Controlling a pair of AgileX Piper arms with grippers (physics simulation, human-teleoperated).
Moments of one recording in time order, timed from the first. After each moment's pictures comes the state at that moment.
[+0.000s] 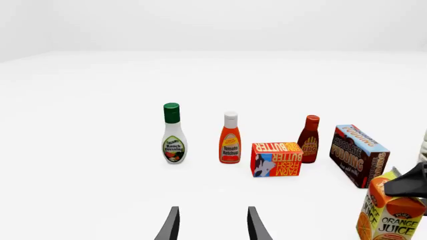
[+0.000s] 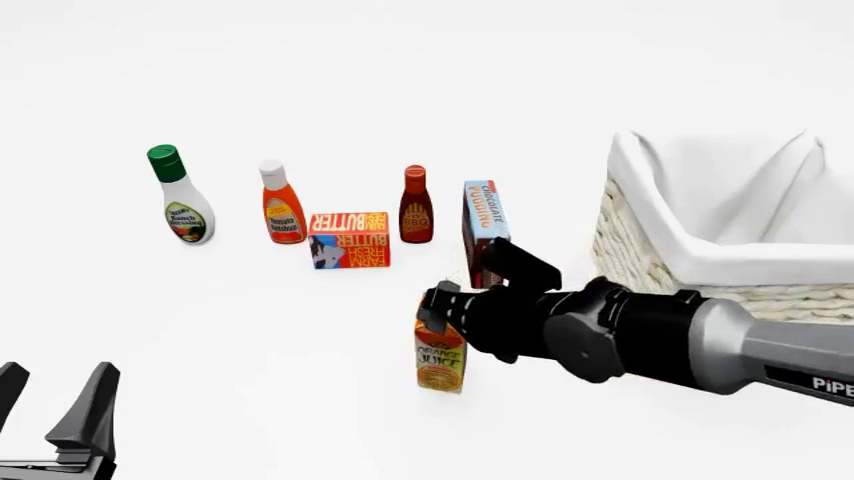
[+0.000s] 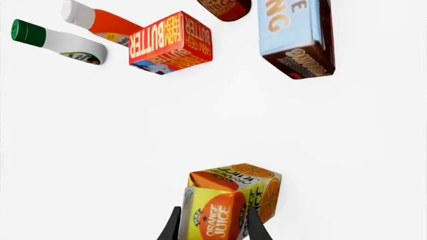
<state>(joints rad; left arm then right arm) 0.00 0.00 0.00 0.00 0.00 0.71 1.59 -0.87 0.11 0.88</state>
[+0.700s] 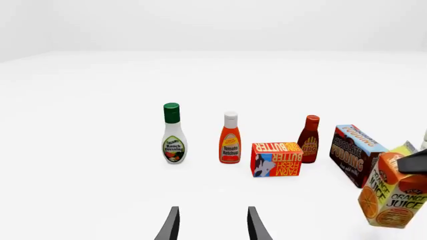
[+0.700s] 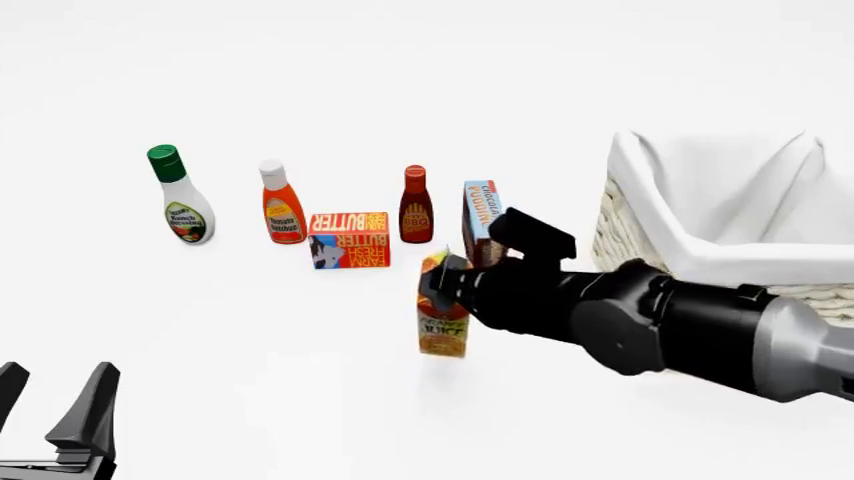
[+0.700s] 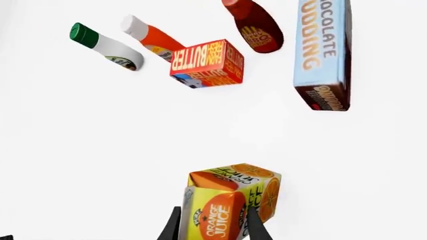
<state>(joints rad) 0.00 0.00 0.00 0.00 0.00 0.71 1.48 -0.88 0.11 0.75</state>
